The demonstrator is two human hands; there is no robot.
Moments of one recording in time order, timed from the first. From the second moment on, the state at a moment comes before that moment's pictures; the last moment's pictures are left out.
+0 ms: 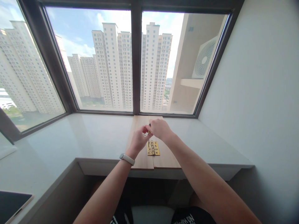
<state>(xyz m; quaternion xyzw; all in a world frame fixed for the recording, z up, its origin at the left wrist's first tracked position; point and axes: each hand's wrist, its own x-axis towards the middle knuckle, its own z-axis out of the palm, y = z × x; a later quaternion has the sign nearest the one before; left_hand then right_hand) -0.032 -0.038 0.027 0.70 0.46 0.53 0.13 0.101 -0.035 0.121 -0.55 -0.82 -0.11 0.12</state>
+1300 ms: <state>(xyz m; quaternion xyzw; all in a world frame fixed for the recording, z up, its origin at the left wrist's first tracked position) -0.076 0.009 -0.039 0.74 0.57 0.34 0.11 0.111 -0.039 0.097 -0.53 -0.83 -0.04 0.18</state>
